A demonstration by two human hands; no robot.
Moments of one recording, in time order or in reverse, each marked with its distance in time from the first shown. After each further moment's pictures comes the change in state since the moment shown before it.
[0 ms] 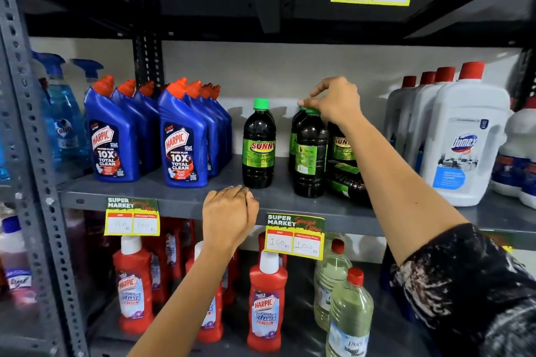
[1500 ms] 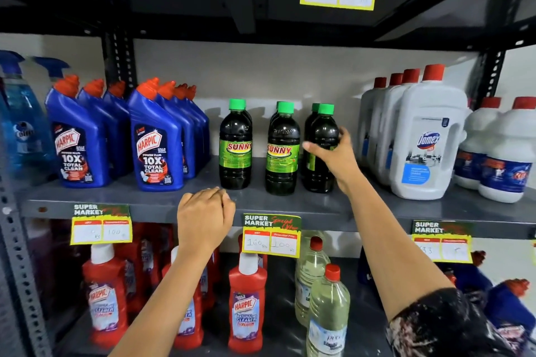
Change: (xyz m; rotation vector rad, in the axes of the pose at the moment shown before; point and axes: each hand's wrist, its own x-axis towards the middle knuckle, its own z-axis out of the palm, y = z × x) left_hand -0.001 0.001 0.002 -0.009 0.027 -0.009; right_hand -0.054 0.113 0.017 0.533 0.032 0.254
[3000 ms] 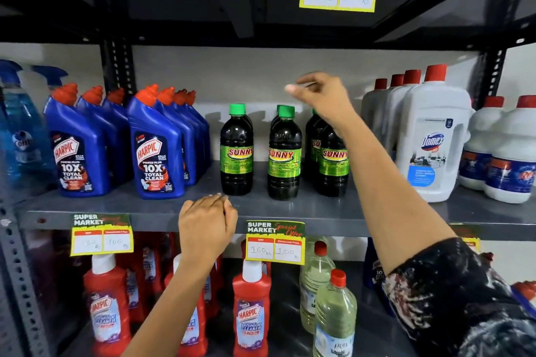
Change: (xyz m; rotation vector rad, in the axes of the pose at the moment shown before) left_hand 0.000 -0.001 0.003 -0.008 0.030 0.008; right_hand 0.027 -0.112 0.017 -0.293 -0.128 -0.344
